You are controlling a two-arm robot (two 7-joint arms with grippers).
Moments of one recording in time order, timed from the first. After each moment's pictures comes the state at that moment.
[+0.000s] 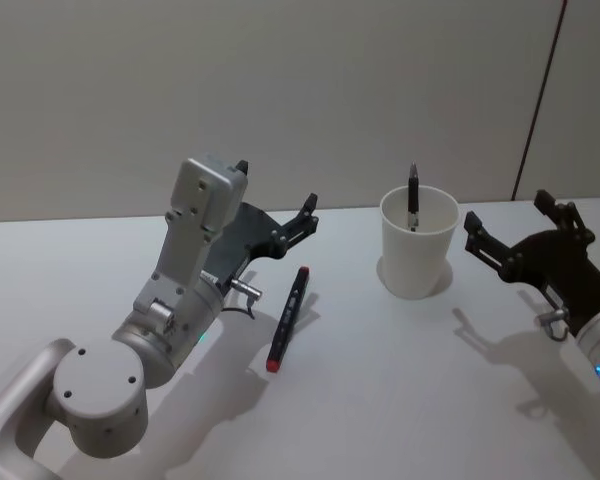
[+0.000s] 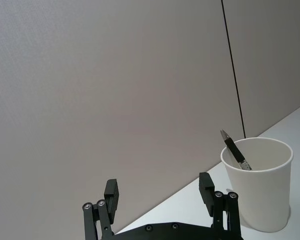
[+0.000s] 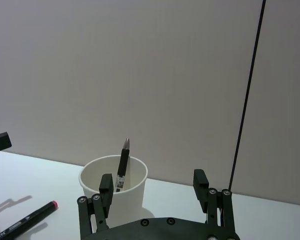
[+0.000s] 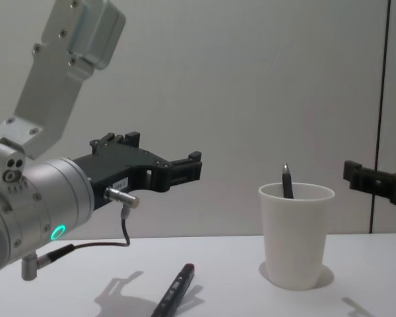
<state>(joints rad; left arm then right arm) -0.24 0.38 0.45 -1.63 -0.20 0.01 -0.01 0.00 0.33 -0.23 -1.75 0.28 0.02 0.08</state>
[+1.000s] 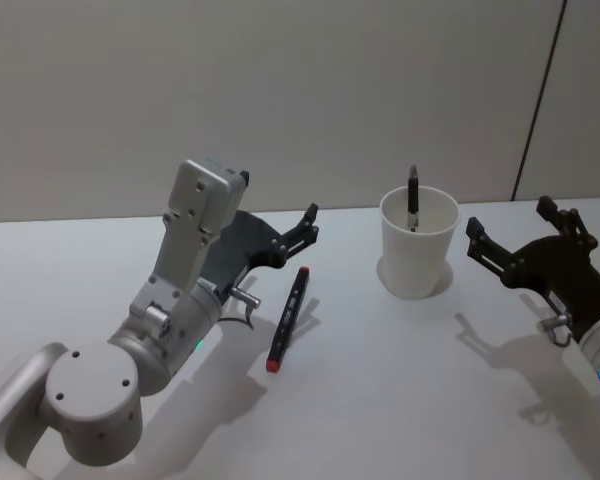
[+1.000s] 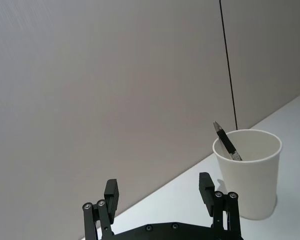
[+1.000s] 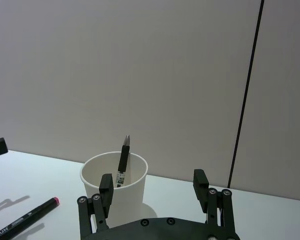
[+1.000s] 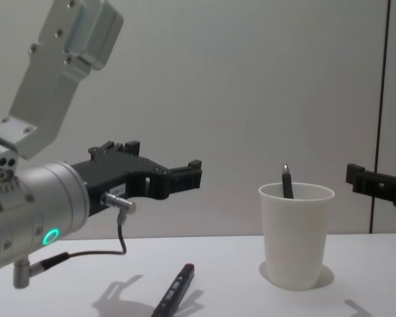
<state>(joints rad) -0.22 0.40 0.45 -1.67 -0.23 0.07 -0.02 -0.01 0.34 -0.23 -1.77 0.29 0.03 0.07</state>
